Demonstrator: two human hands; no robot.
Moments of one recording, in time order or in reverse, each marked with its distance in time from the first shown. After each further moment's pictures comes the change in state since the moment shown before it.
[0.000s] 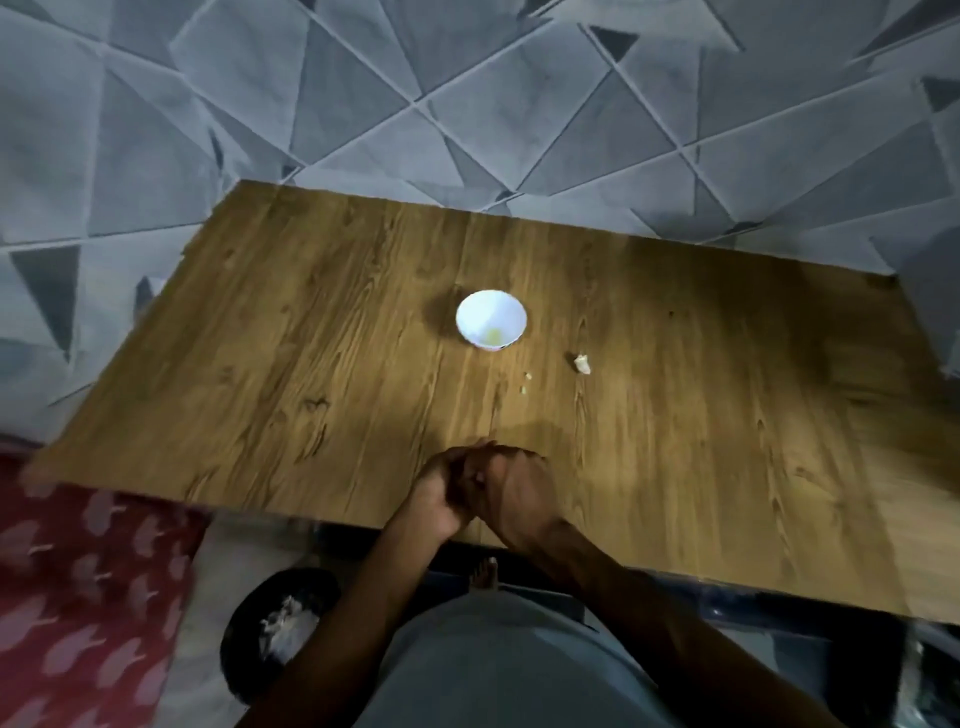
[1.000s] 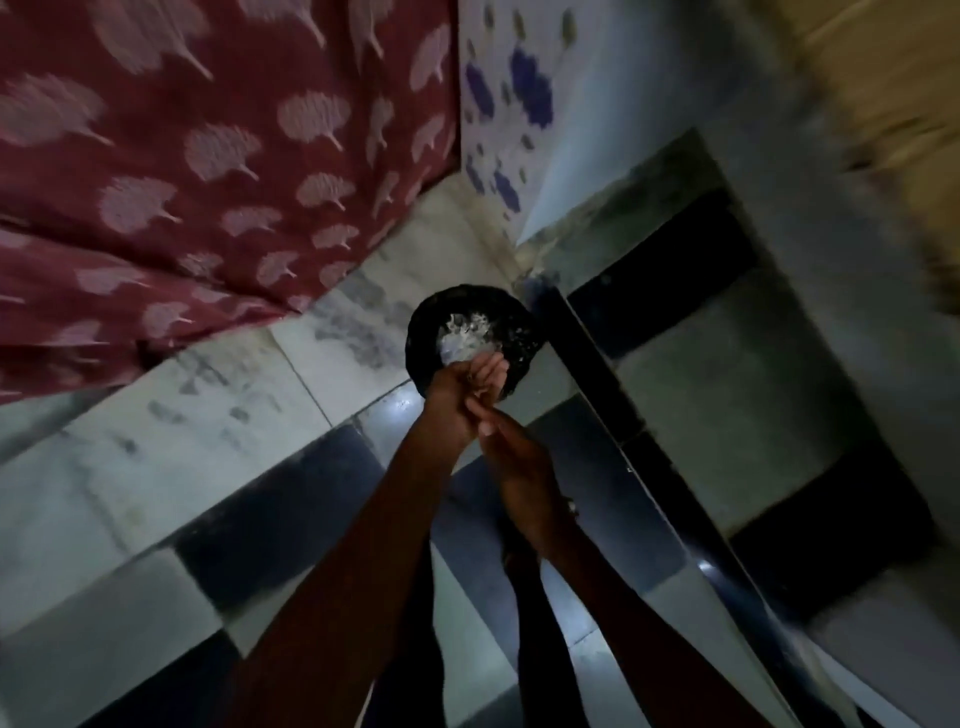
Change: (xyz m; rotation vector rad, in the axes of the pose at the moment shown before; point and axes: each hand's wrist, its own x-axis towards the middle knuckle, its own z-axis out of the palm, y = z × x) left_hand 0.064 -0.024 -0.565 -0.838 0.459 0.209; right_hand -0.106 -0.268 0.415 0.914 -0.868 0.132
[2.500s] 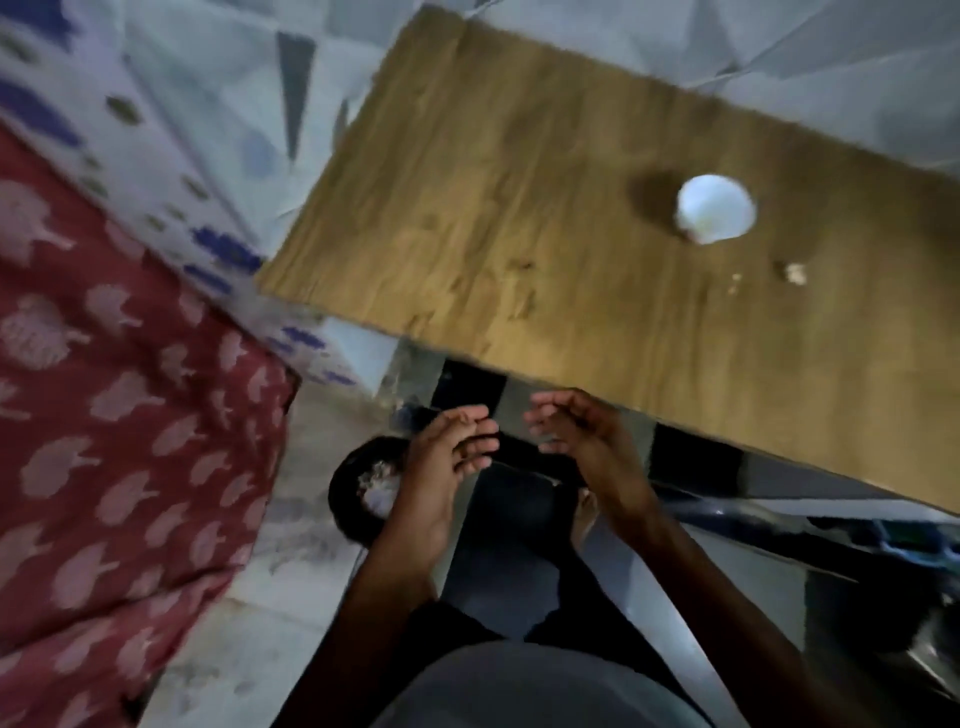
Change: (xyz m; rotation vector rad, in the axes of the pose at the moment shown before) left_hand -0.348 -0.073 0.169 0.981 -0.499 0.293; right_hand -0.231 -0.220 -0.175 0.358 0.687 -0.157
